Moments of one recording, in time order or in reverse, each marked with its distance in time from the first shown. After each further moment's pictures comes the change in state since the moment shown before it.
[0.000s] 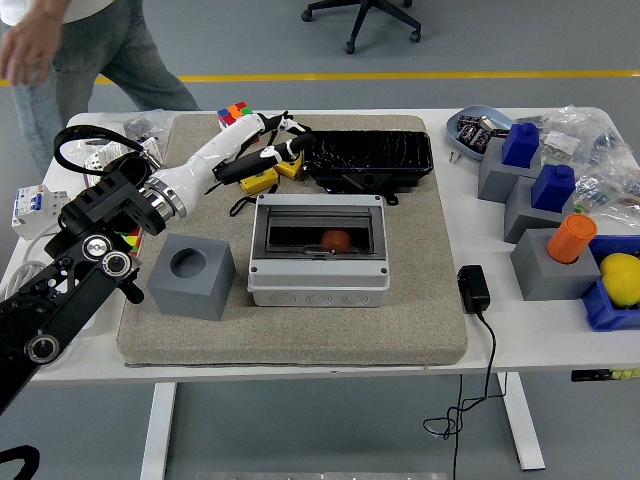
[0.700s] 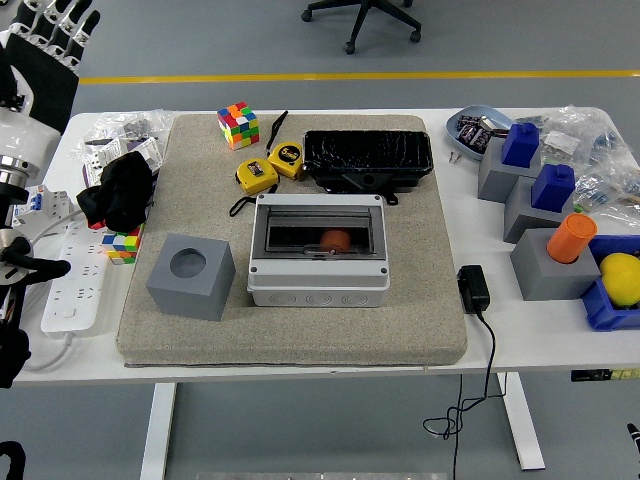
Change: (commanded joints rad) left arm 0.141 -0.008 -0.490 0.067 -0.601 0.000 -0.126; right arm 0.004 0.023 -0.014 0.000 -0.011 -0.004 0.001
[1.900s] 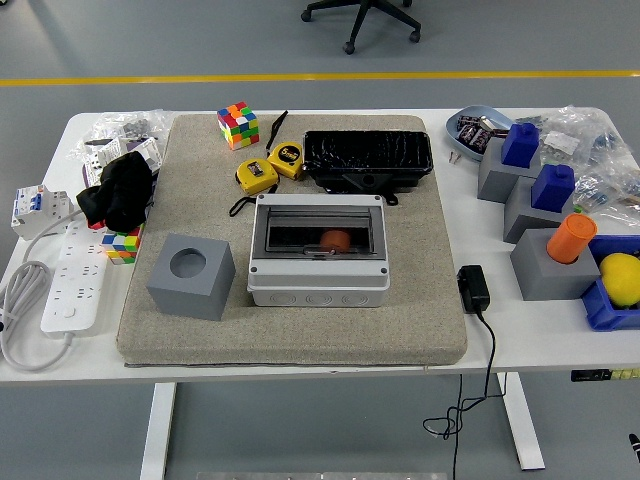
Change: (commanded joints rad) left arm 0.168 -0.043 -0.198 -0.021 0.694 0.168 -0.010; right arm -0.037 0.019 0.018 -0.014 -0.013 -0.047 0.083
